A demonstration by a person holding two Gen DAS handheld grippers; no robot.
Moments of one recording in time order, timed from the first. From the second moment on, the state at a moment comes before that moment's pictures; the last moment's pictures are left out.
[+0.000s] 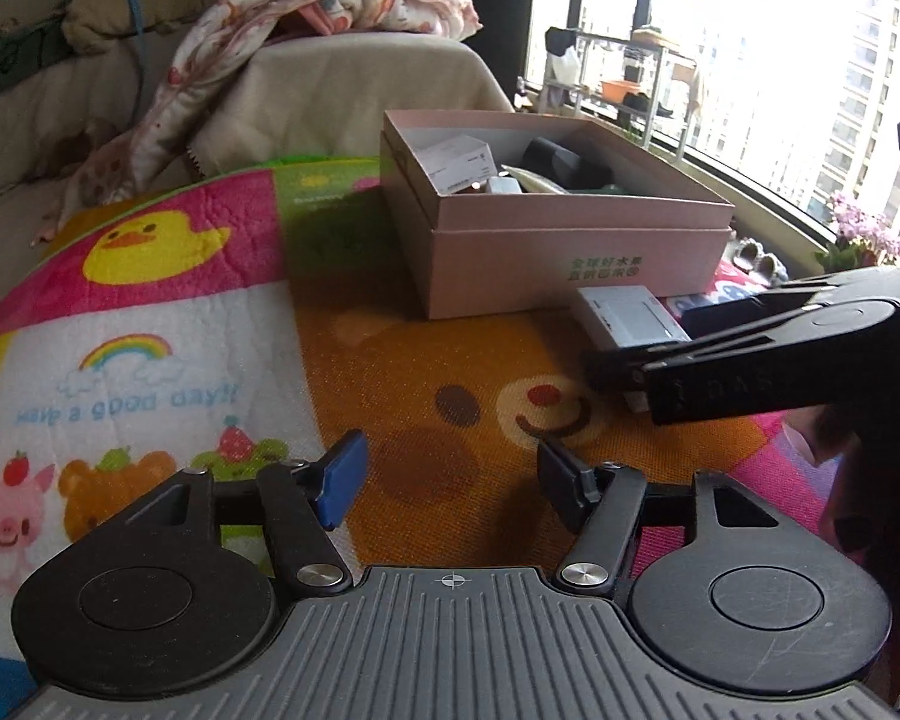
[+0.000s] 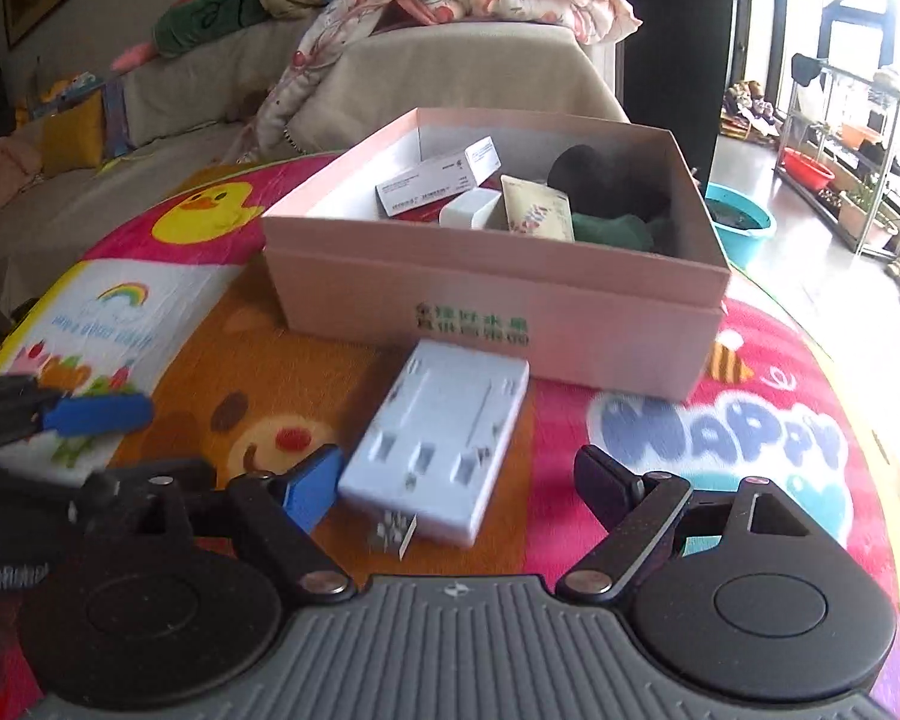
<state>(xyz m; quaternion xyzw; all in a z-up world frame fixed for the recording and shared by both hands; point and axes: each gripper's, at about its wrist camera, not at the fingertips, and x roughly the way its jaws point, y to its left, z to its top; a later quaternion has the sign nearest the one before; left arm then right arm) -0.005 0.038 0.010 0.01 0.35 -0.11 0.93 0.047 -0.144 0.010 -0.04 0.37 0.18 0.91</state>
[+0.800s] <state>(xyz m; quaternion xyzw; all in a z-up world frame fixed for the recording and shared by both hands) -0.008 0.017 0.027 0.00 0.34 -0.18 0.92 0.102 -0.155 0.131 -0.04 0.22 0.20 0.95</state>
